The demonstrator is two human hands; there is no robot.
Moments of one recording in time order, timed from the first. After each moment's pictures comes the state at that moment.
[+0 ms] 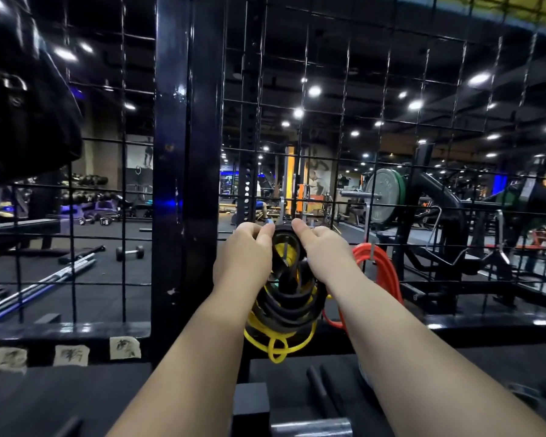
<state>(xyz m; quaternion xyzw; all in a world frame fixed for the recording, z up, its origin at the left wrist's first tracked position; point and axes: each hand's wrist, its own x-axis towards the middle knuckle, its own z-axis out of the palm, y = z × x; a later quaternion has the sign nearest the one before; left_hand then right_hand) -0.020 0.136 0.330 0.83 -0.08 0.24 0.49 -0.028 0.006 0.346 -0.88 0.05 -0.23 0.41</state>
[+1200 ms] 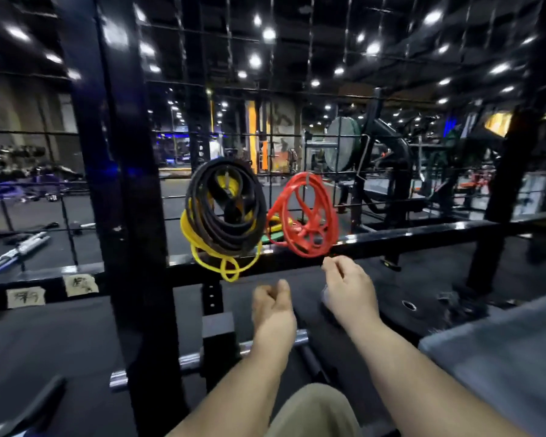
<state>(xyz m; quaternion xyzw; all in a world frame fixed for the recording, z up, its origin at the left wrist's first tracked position) -0.087 0.032 0.153 0.72 0.00 0.07 0.69 -0.122 -0.075 0.184 -0.83 0.12 -0.35 0.42</state>
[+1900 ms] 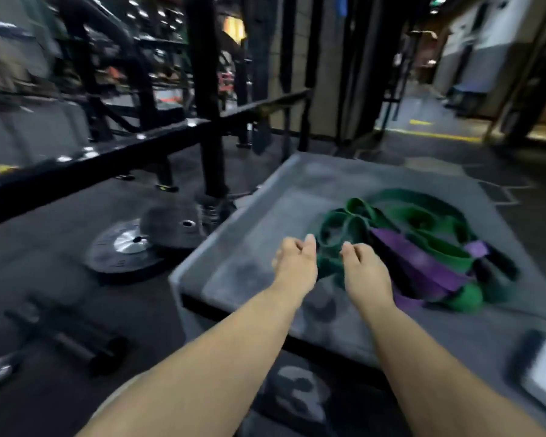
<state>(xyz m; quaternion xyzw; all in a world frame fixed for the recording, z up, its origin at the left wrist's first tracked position) -0.258 -0.332 0.085 0.74 -0.38 -0.29 0.47 -0.370 -0.364 0.075 -0.66 0.57 -0.38 0.30</state>
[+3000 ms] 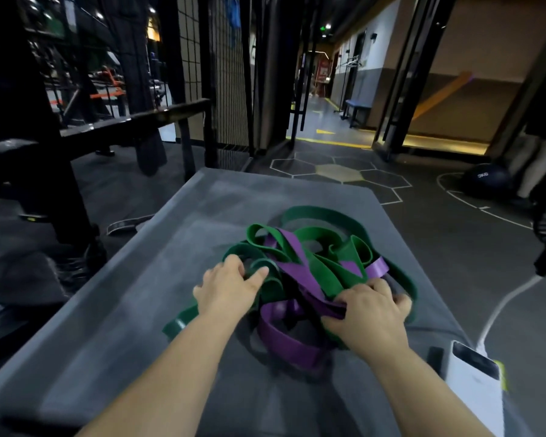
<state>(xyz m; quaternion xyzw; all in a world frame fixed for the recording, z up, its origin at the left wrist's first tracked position) -0.298 -0.461 0.067 0.79 -0.54 -0.15 0.24 -0.513 -0.431 0.077 -0.71 0.70 -0.07 -0.04</state>
